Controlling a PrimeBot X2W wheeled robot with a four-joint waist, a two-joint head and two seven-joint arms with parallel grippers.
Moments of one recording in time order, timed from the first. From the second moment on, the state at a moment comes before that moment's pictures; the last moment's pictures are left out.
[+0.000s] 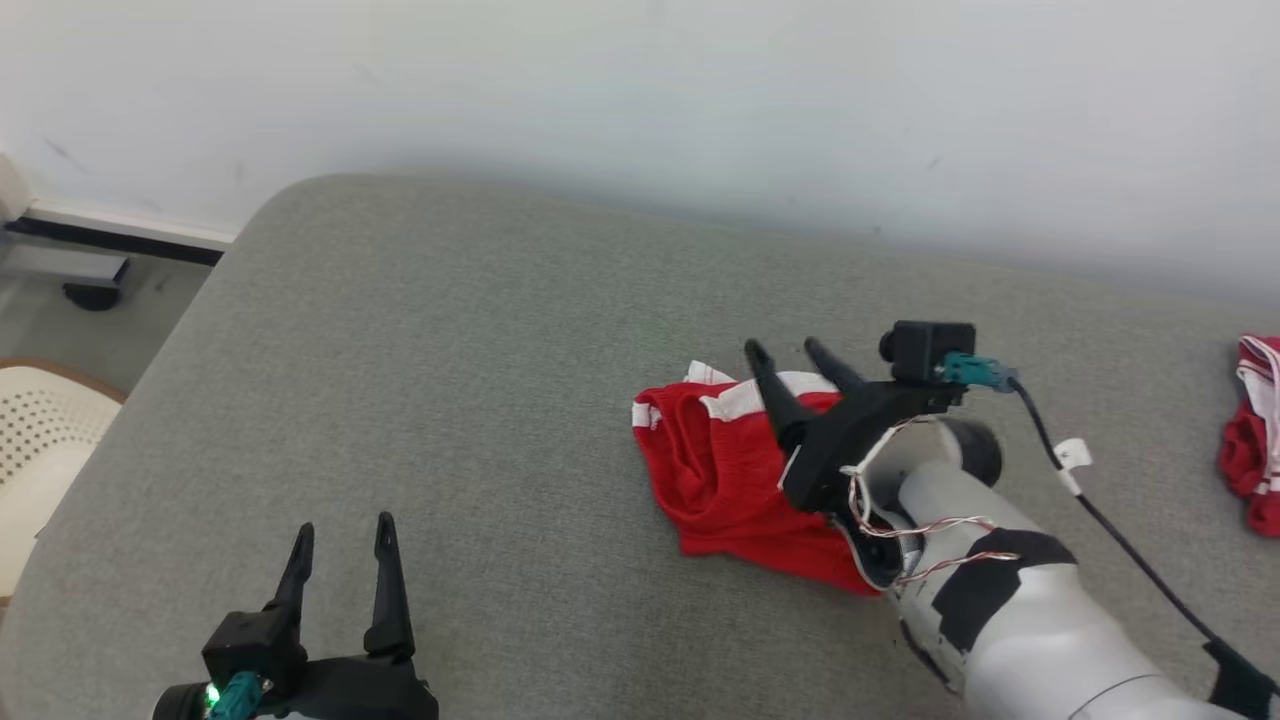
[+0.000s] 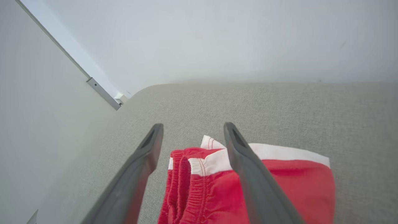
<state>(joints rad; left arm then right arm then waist) -0.16 0.09 -0.11 0.34 -0.30 0.04 -0.26 -0.84 -0.06 0.63 1.08 0.87 0.13 -0.15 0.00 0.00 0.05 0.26</state>
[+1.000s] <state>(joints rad) 0.00 0.19 -0.08 0.18 -0.22 0.13 -0.22 -0.01 -0.08 -0.04 0.16 0.23 0.13 -0.26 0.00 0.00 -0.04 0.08</state>
